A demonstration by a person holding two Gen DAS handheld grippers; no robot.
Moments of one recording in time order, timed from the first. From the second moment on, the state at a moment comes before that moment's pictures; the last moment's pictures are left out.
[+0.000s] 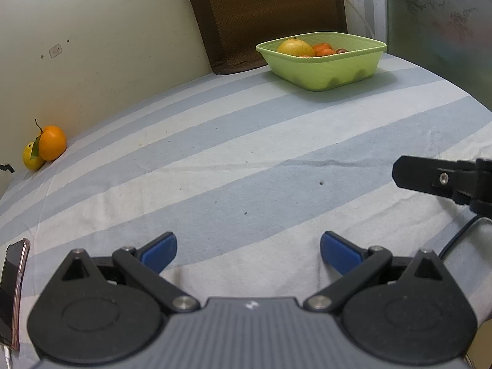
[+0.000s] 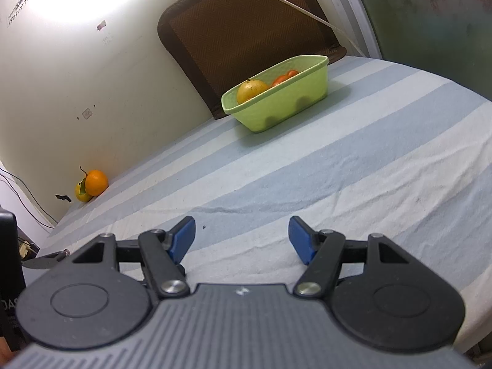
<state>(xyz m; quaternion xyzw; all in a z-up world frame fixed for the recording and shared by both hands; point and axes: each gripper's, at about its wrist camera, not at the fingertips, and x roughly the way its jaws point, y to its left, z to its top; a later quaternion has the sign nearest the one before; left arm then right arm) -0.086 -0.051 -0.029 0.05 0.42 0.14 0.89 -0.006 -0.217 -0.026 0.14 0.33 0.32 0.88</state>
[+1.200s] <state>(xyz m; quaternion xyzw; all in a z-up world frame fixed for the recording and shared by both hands) -0.092 -0.048 -0.024 0.04 0.43 0.15 0.89 -0.004 -0.212 -0.024 0.15 0.34 0.33 0.87</state>
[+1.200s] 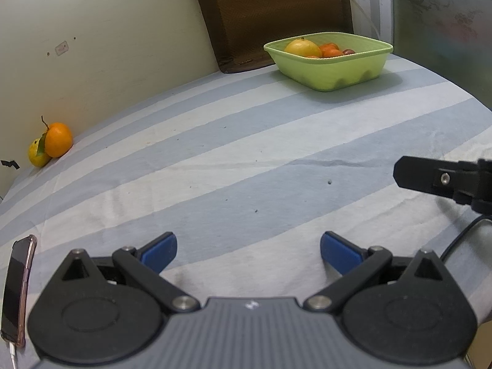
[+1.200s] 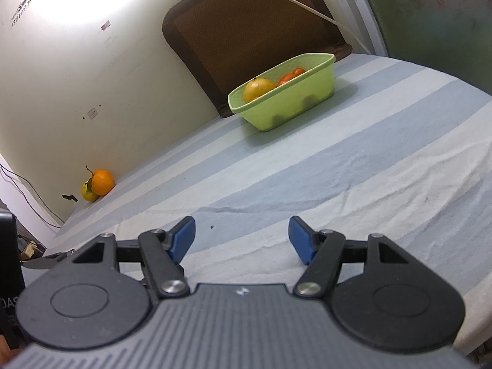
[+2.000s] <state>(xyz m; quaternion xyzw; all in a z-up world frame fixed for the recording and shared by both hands) -0.087 -0.031 -0.020 0.04 0.43 0.19 0.88 0.010 -0.197 -0.026 0.15 0.35 0.36 0.85</state>
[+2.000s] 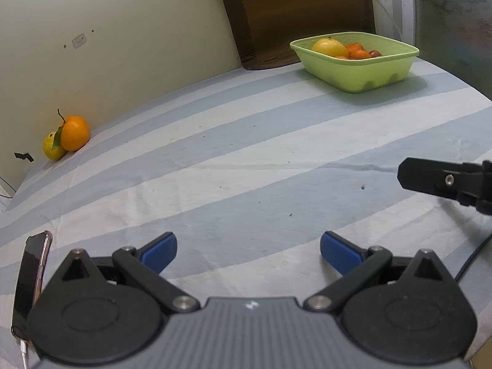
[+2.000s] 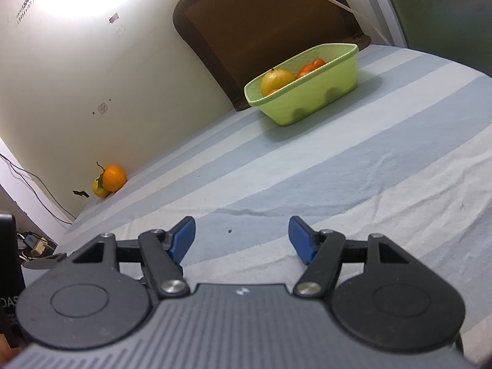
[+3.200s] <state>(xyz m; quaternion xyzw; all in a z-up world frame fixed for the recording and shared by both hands) -0.084 -0.020 -0.018 0.11 0.40 0.25 0.87 0.017 -0.200 -0.031 0.17 0.35 0.37 0.84</state>
